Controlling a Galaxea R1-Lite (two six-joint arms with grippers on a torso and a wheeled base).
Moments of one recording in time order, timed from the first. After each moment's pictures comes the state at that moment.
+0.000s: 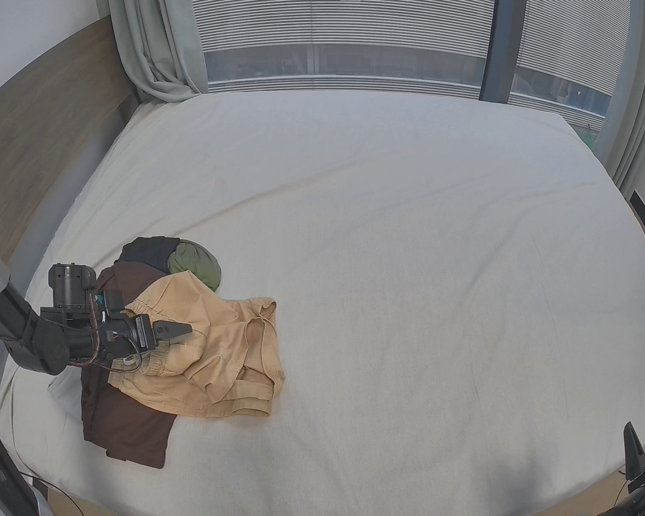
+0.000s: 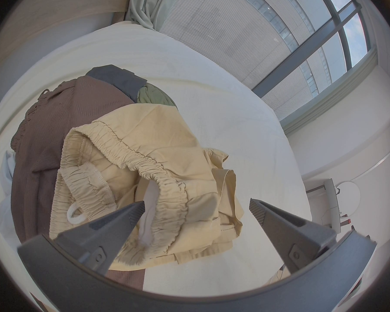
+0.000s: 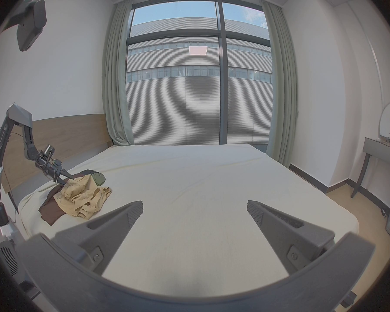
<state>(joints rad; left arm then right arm) 0.06 1.98 -0.68 -0.61 -0.52 -0.24 -0.01 0.02 -0.02 0.00 -0.02 0.01</state>
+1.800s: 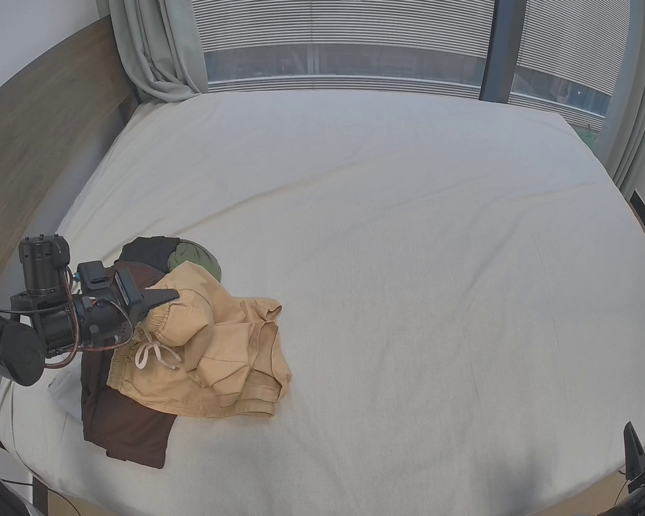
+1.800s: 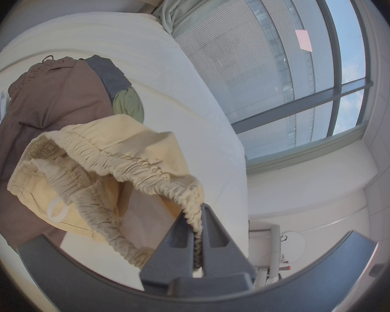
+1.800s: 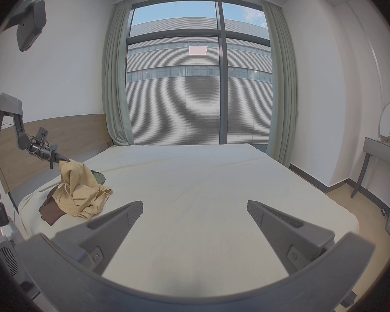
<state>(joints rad) -0.03 1.74 -0.60 -0.73 -0.60 -0.79 -0.01 0.02 -0.02 0.00 -0.02 0.01</state>
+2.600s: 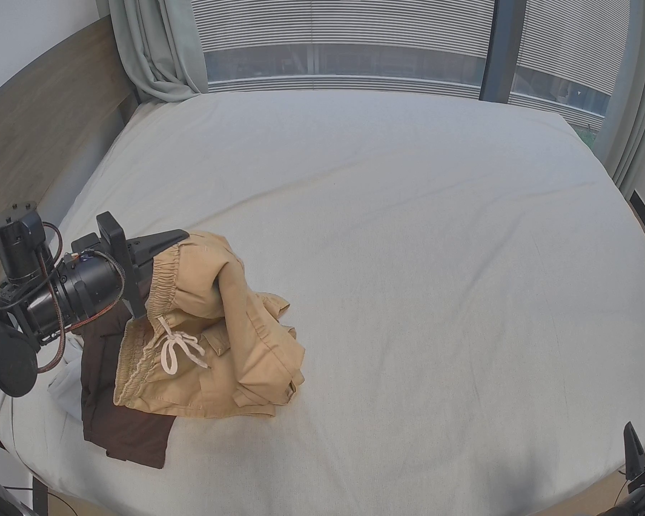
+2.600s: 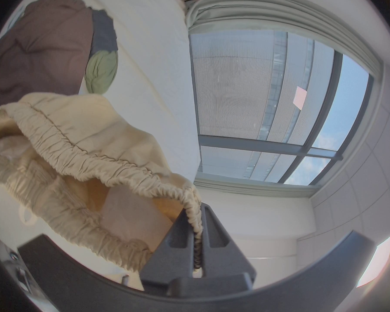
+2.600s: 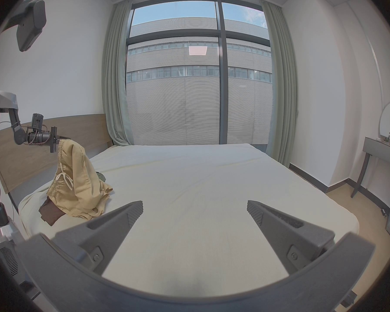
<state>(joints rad) -0.14 1.63 -0.59 -1.00 -0.59 -1.45 -0.01 0.02 -0.02 0.00 -0.02 0.01</state>
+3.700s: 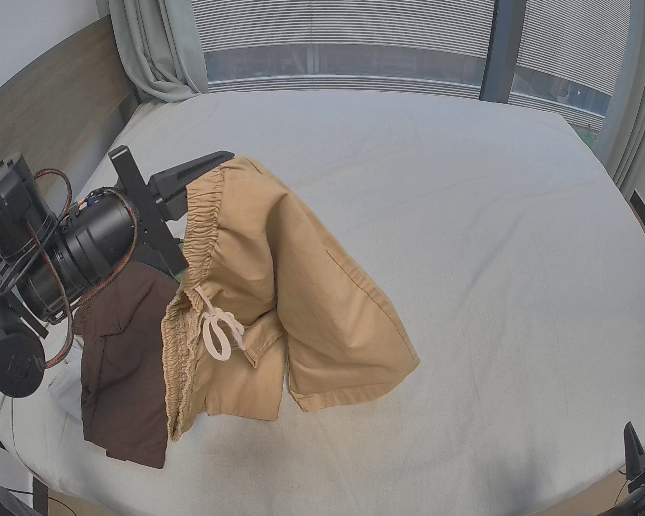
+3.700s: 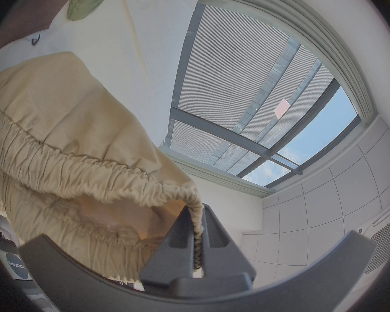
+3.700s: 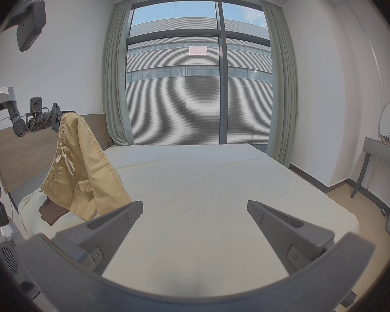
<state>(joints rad) -0.38 1.58 -0.70 -1.13 -0.50 -1.87 -0.01 0.02 -0.02 0.00 -0.02 0.01</state>
